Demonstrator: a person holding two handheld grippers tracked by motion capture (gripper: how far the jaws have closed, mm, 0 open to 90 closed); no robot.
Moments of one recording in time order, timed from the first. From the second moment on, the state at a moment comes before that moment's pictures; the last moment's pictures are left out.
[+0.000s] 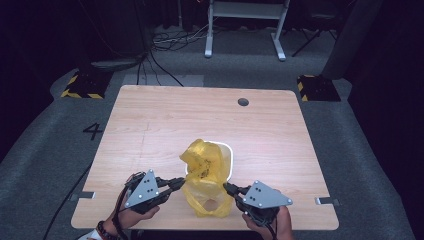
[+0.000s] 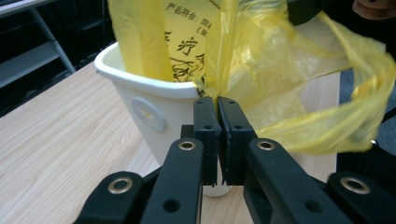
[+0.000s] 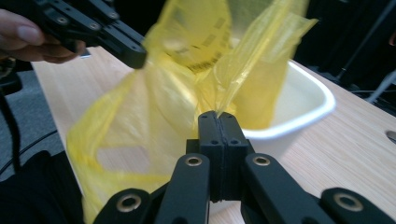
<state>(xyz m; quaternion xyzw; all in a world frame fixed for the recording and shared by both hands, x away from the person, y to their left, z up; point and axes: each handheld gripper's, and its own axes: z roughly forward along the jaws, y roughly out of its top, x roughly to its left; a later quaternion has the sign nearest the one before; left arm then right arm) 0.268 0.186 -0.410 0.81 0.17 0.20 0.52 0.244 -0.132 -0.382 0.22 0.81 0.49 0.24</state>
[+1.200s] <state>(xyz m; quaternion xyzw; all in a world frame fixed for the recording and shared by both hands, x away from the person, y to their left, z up) 0.257 0.211 -0.414 0.80 0.21 0.20 0.52 0.254 -0.171 -0.382 0.23 0.78 0.53 0.24</state>
